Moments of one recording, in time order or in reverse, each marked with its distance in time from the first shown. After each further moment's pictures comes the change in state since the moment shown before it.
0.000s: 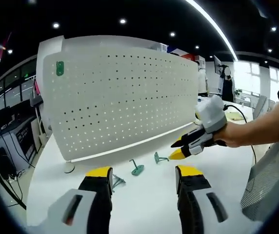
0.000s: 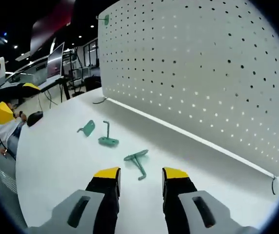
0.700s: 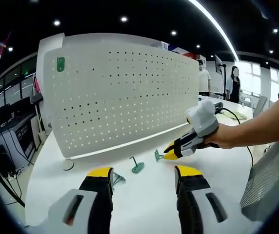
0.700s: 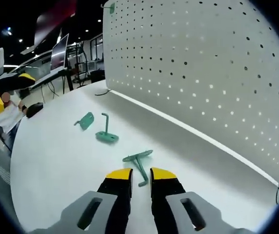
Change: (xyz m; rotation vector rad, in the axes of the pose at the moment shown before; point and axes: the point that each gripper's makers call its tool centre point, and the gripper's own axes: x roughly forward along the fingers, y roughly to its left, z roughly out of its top) left arm 0.002 0.002 -0.006 -0.013 0.019 -0.004; right arm 0.027 0.004 -0.007 -0.050 0.037 0.044
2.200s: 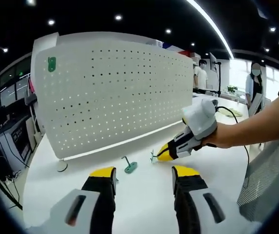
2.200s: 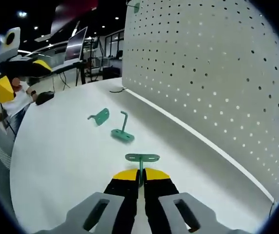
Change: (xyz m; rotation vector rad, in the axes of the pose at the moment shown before) left arm 0.007 -0.017 0.000 0.028 0.017 -0.054; right arm -0.011 0.026 0.006 -0.134 -0.029 0.060
